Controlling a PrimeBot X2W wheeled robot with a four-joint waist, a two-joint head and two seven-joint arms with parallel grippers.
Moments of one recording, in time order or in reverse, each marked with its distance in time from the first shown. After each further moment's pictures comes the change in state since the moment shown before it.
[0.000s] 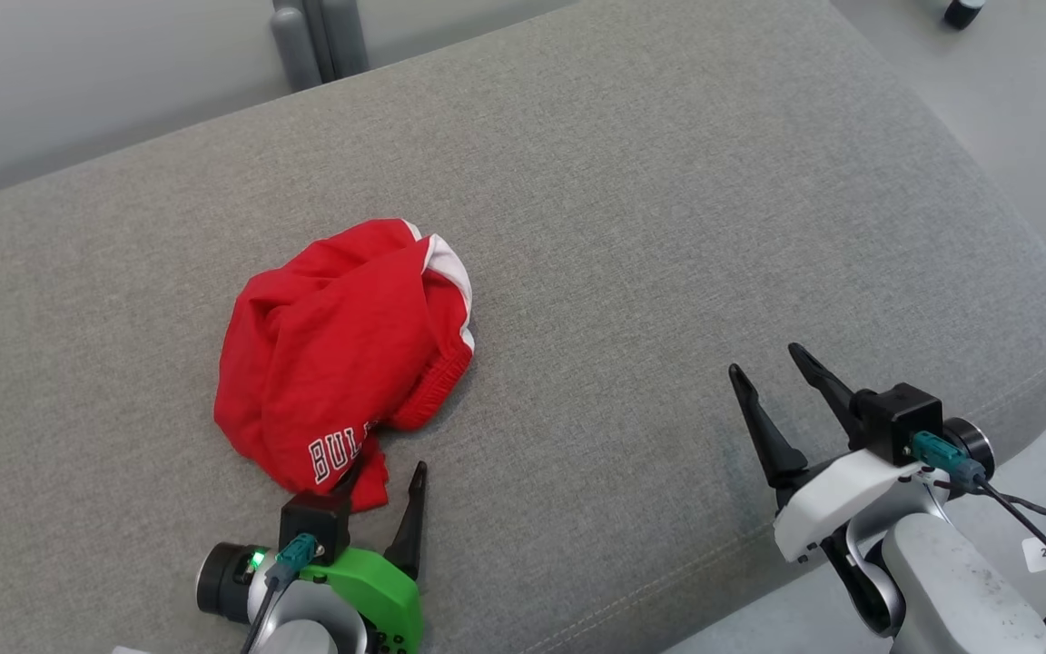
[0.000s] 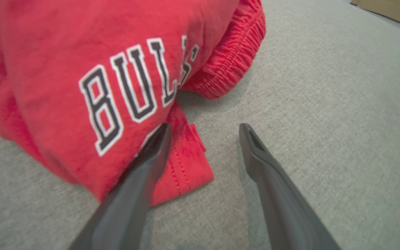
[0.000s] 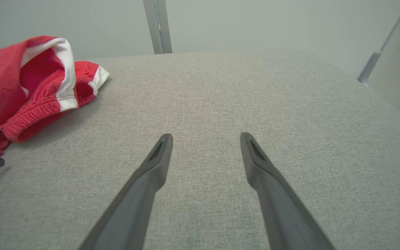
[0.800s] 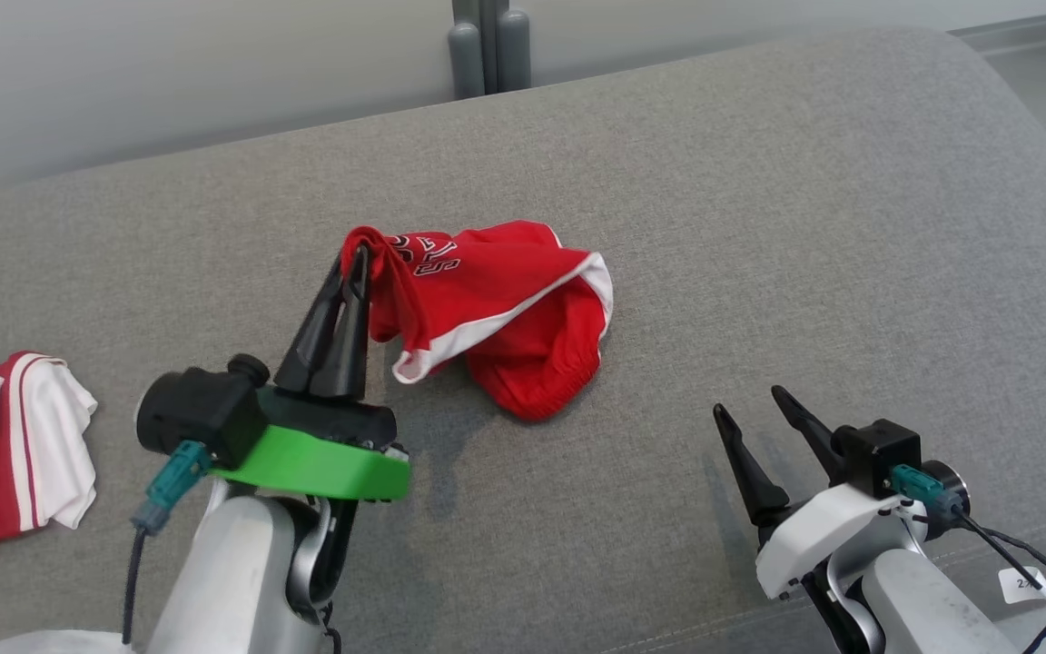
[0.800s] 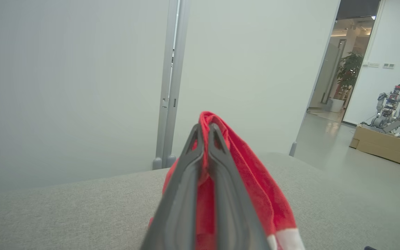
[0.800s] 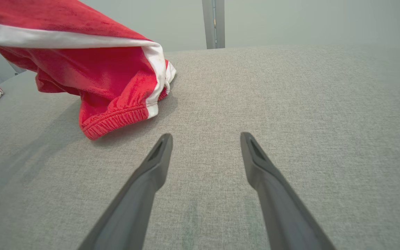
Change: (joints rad) left arm -0.037 0.000 0.072 -0.524 -0.108 -0.065 0.000; right arm 0.049 0.032 -0.005 0.030 0.015 0.000 0.000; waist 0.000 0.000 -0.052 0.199
